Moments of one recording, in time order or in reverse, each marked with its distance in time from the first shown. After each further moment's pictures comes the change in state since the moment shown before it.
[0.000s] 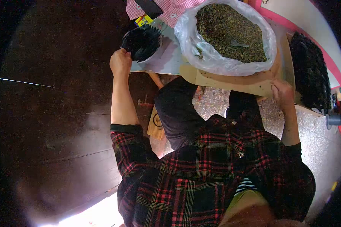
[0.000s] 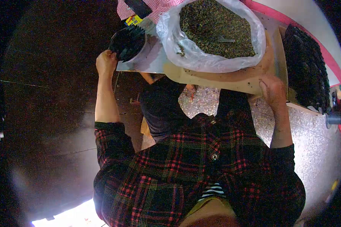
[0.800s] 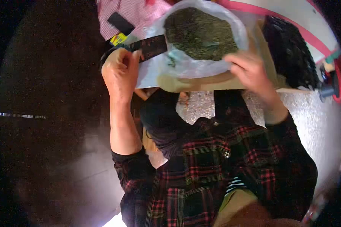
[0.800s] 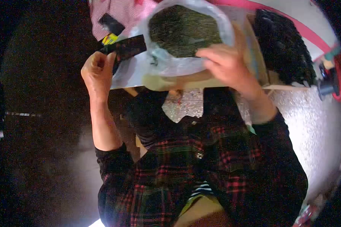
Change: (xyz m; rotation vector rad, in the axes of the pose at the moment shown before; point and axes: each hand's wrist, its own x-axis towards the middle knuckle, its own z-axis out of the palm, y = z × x) left_hand -0.057 0.135 -0.089 -0.554 0.298 0.474; right_hand 0.079 -0.101 -0.031 0.330 0.336 -0.350
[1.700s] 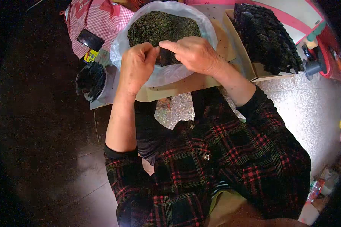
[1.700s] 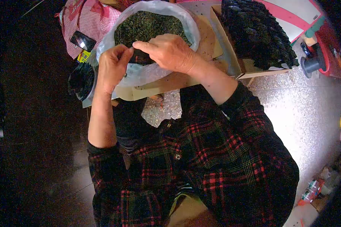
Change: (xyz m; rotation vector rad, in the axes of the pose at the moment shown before) left_hand 0.015 0.072 0.093 -0.404 -0.484 0.026; right_hand 0.027 0.035 0.029 -0.217 0.104 -0.178
